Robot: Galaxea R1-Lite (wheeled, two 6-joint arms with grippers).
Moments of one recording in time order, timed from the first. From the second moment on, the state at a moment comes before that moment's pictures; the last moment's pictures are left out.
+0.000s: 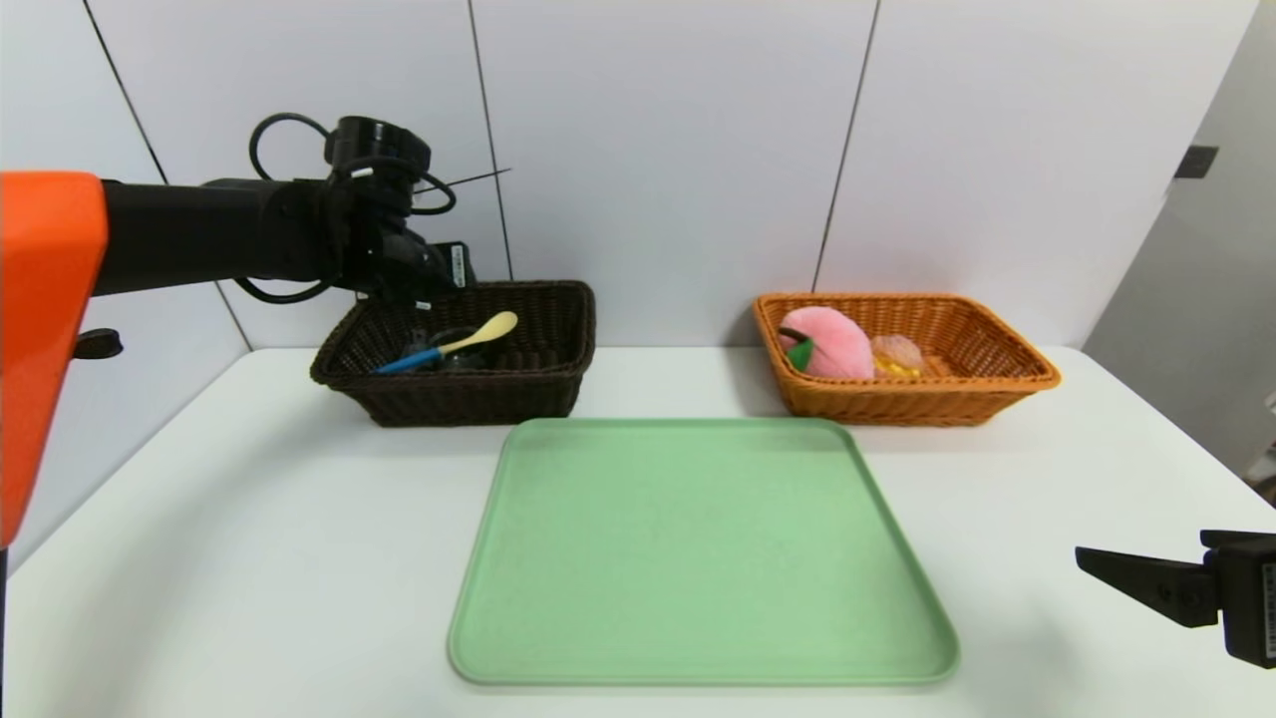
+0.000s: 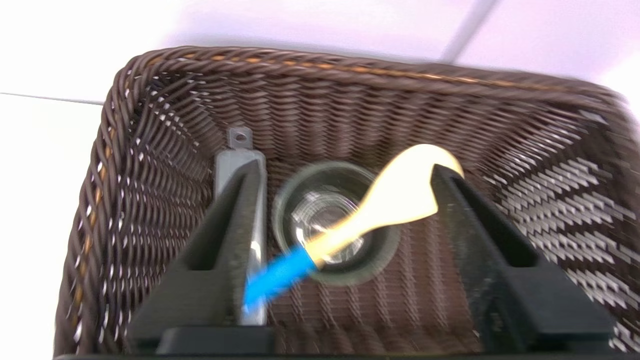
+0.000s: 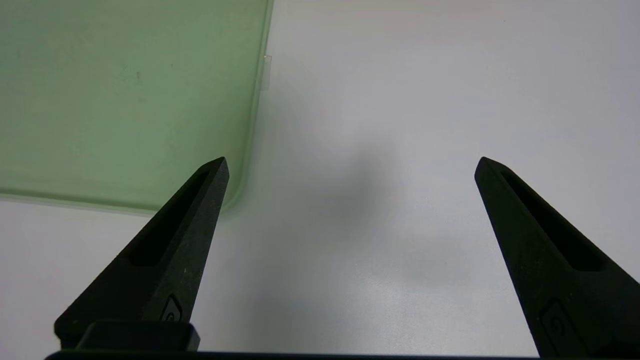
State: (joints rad) left arm -0.24 2.09 -1.85 0.25 0.23 -0.23; right arm 0.23 1.04 -0.66 0.26 -0.09 0.10
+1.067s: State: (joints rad) left arm -0.57 1.26 -1.45 0.66 0.24 -0.21; right arm 0.24 0.94 -0.75 0.16 -0.09 -0.06
